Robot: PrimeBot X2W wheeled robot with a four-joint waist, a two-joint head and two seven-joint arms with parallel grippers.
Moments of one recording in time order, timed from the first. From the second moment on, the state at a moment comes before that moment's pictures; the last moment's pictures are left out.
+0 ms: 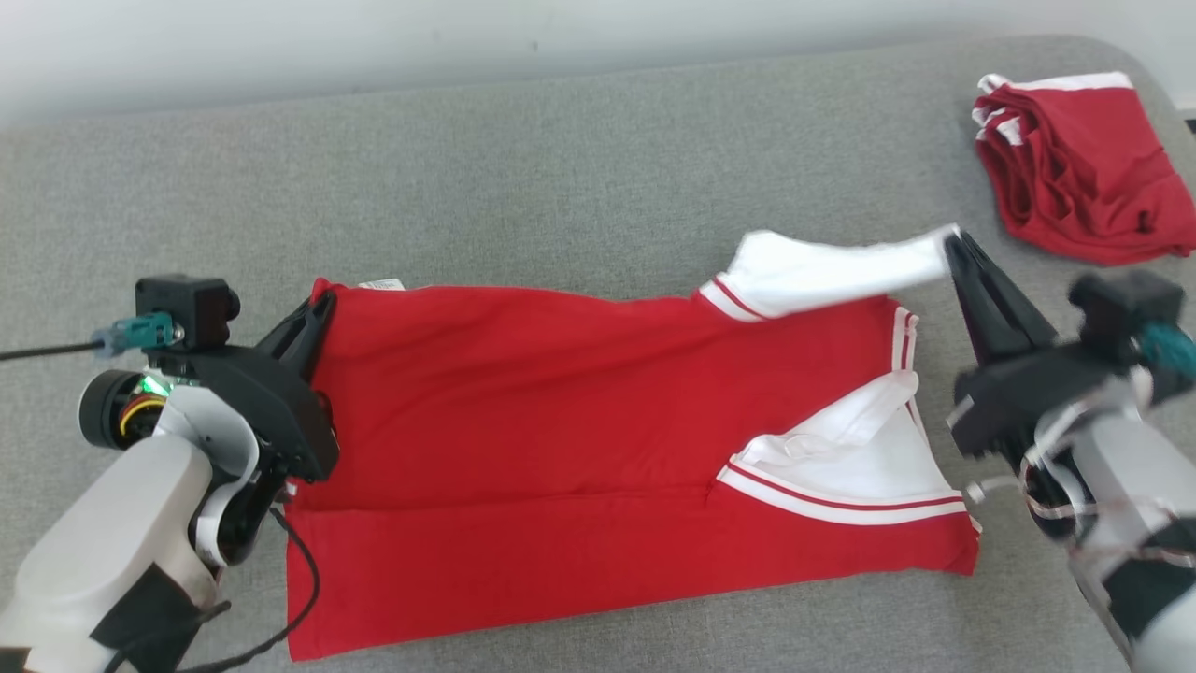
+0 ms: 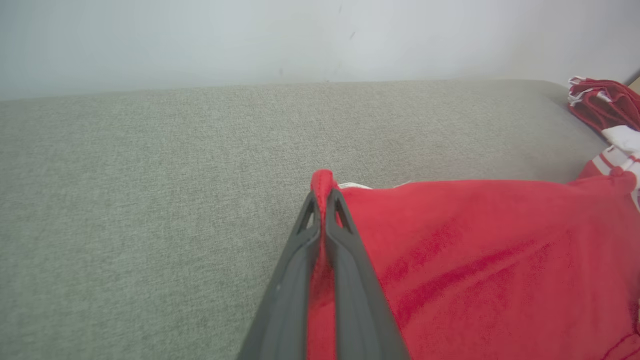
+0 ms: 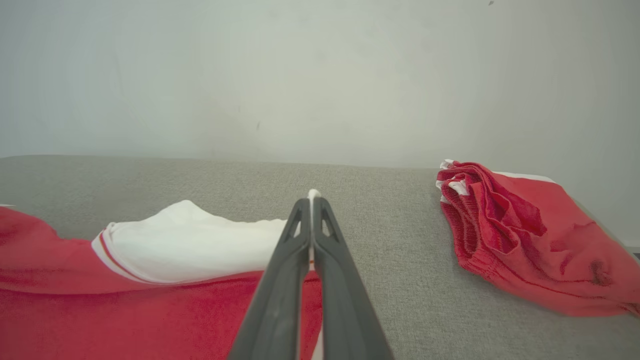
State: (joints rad) left arm -0.80 0.50 -0.75 0.59 -0.98 -0.05 -0.01; right arm -0.68 -0.45 0.50 0.62 0.63 0.13 -0.26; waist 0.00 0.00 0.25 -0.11
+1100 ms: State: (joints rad) left arm -0.37 0.45 -0.64 0.32 -0.92 0.10 -0.26; right arm -0.04 -0.25 0.03 0.17 0.45 0.13 -0.11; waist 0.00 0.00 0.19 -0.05
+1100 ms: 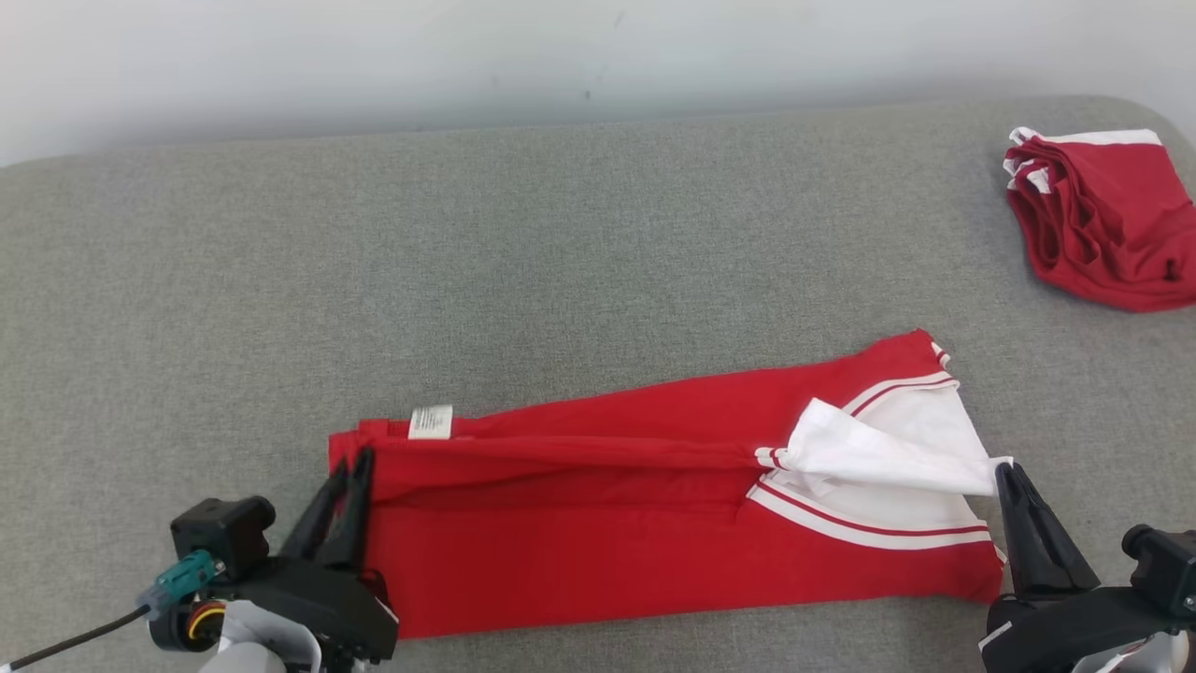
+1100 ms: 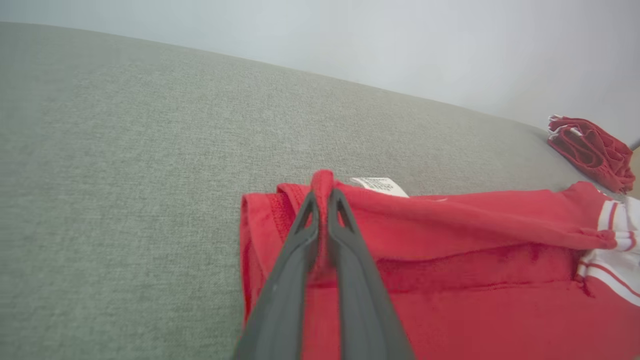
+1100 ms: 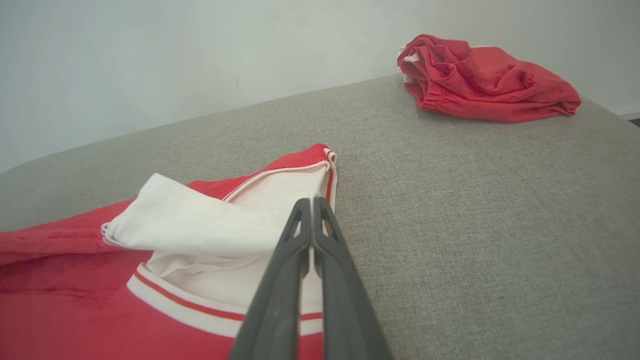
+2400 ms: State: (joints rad) left arm -0.07 0.11 0.01 0.14 -0.25 -0.07 -0.26; right arm -0.30 -0.33 0.10 0.65 0.40 0.13 0.03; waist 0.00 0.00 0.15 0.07
